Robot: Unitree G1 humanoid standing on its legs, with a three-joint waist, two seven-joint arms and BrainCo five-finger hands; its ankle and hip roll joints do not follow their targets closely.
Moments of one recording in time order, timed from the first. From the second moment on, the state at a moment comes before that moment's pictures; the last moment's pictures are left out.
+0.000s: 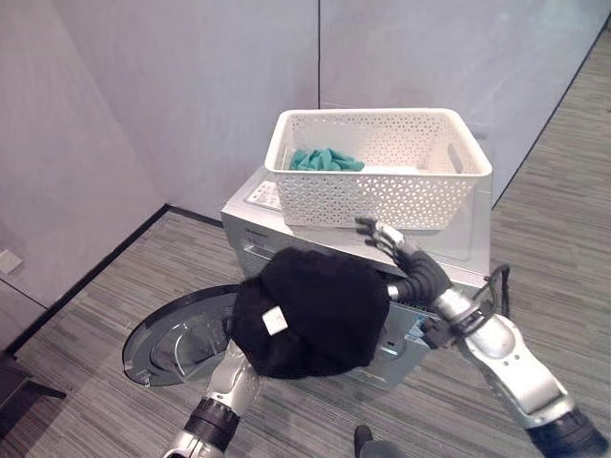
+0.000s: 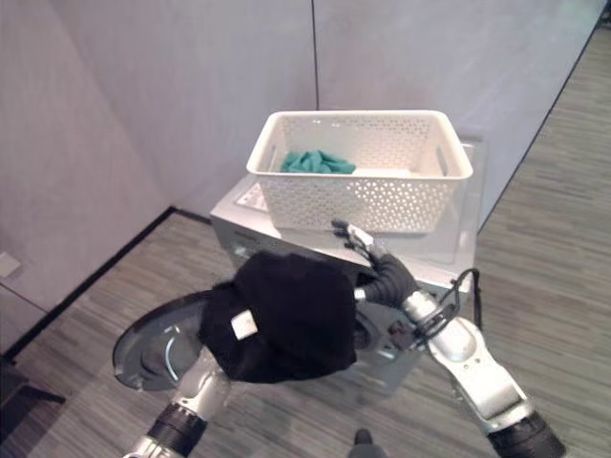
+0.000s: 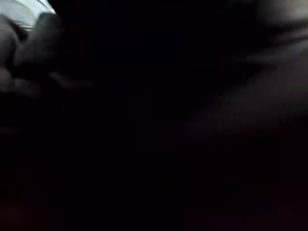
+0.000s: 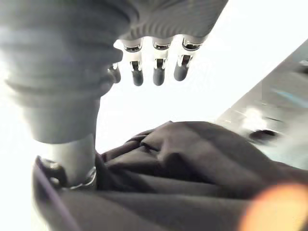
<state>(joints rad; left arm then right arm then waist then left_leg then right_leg) -0.15 0.12 -0.33 0.24 -0.75 -0.13 0.05 -0.03 -0.82 0.28 -0.32 0.35 -0.11 0.18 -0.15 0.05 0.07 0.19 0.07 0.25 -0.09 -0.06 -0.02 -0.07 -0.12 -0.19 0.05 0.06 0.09</state>
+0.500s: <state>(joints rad) 0.12 0.21 -0.33 0.35 -0.74 -0.12 -0.14 0.36 -0.61 0.16 0.52 0.49 -0.06 0.45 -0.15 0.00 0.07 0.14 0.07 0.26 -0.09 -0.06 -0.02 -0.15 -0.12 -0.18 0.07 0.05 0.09</state>
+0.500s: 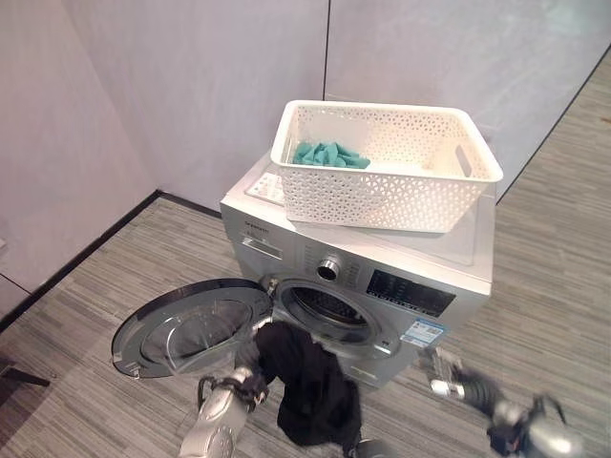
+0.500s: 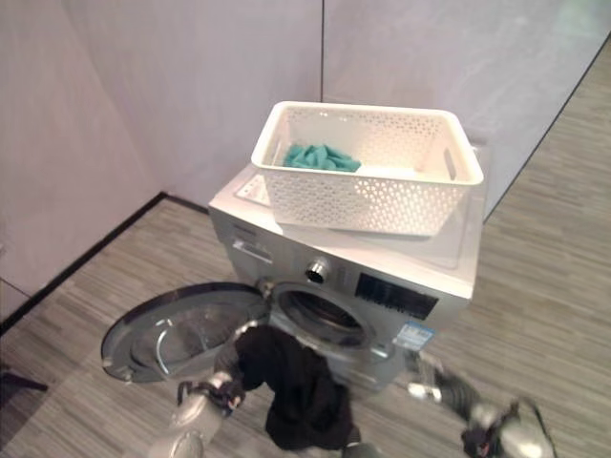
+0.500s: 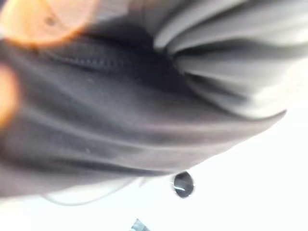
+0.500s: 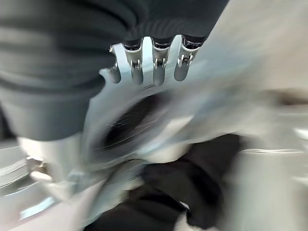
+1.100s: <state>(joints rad) -0.17 0.10 -0.38 0.65 -0.70 -0.15 -0.01 0.19 -0.34 0.16 1.04 0.26 -0.06 0.19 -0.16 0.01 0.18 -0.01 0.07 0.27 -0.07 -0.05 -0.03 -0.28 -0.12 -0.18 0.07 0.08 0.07</state>
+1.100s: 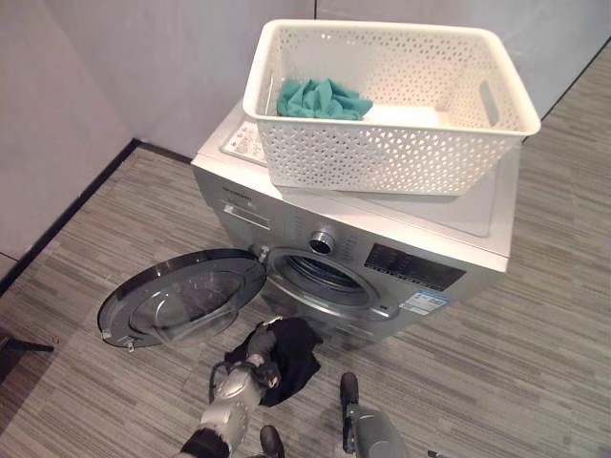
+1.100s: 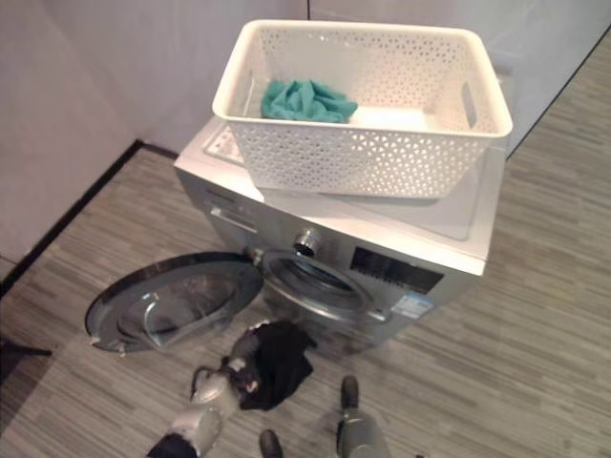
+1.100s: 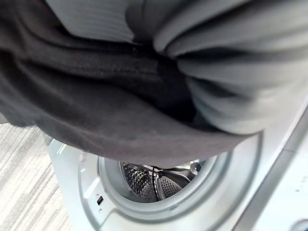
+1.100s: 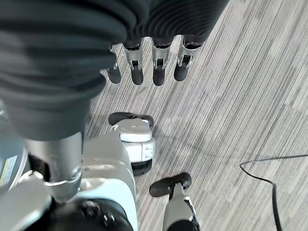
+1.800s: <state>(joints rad) -0.78 0.03 -0.04 0.96 -0.95 -0.37 0.30 0.05 -0.35 0.43 0.48 0.42 -0.15 0.07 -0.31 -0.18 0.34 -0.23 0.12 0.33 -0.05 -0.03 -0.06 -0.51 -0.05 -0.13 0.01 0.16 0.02</state>
